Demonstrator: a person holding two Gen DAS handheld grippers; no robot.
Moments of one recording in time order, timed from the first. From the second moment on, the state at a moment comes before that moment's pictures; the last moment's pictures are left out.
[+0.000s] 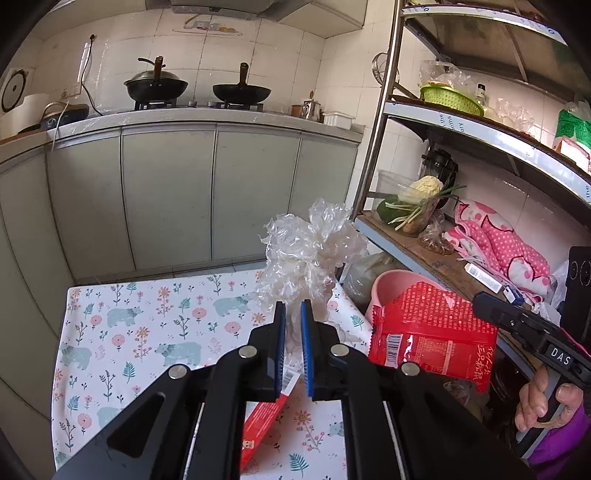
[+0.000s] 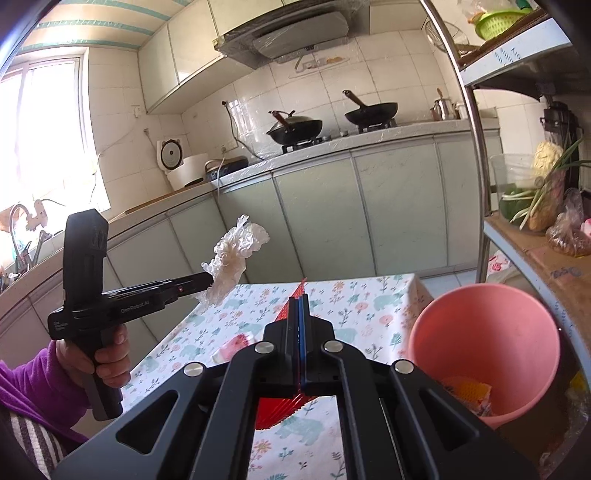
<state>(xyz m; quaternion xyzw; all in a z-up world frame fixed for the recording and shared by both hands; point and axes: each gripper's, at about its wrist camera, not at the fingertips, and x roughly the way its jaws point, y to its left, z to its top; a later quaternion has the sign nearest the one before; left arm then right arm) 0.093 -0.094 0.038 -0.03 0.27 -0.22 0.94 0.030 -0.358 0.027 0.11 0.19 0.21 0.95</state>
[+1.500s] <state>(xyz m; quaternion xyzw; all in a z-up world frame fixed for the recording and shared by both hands) 0.181 -0.316 -0.033 0.01 0.35 -0.37 0.86 0.111 -0.472 -0.040 0.14 0.25 -0.02 0.96</state>
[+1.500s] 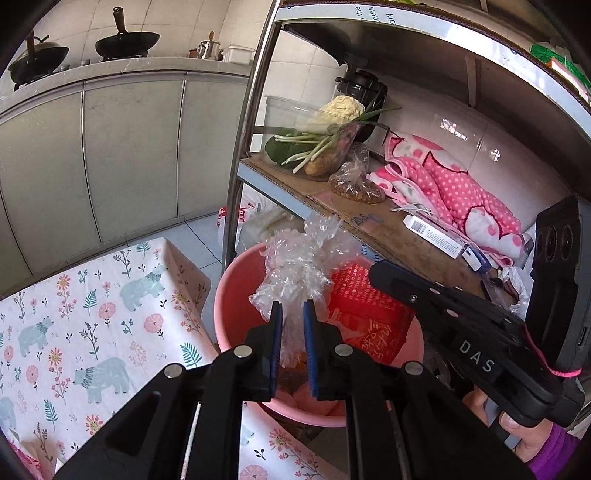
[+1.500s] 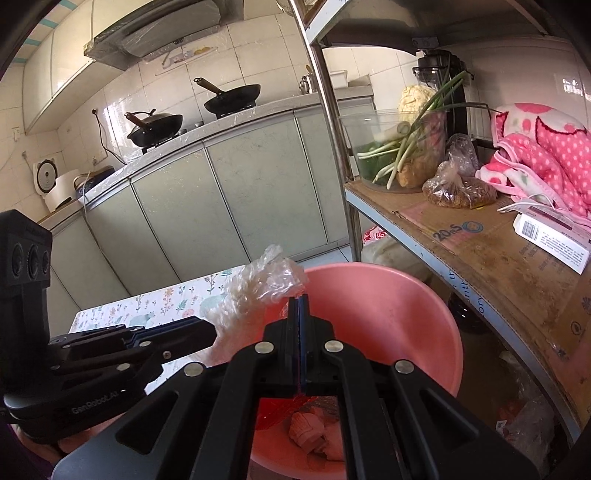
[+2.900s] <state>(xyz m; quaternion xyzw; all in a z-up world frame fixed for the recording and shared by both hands) 0.087 -0.182 0.048 -0.03 0.27 -0.33 0.91 0.043 -0.366 0.012 0.11 0.22 0.10 0.96</state>
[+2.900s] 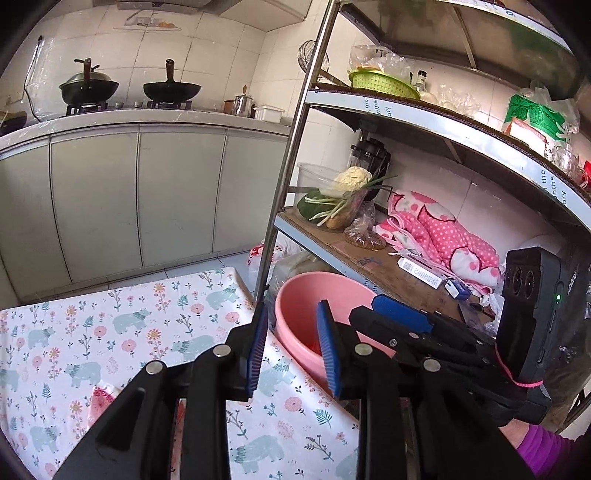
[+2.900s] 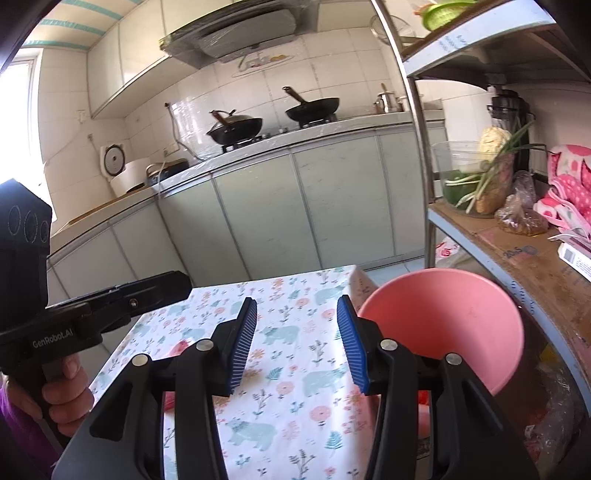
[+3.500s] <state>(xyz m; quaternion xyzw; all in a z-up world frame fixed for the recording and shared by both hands) 0.054 -0.047 0.050 -0.06 0.26 -0.20 0.94 0.042 -0.301 -0.006 0.11 0.25 0.18 0.94</state>
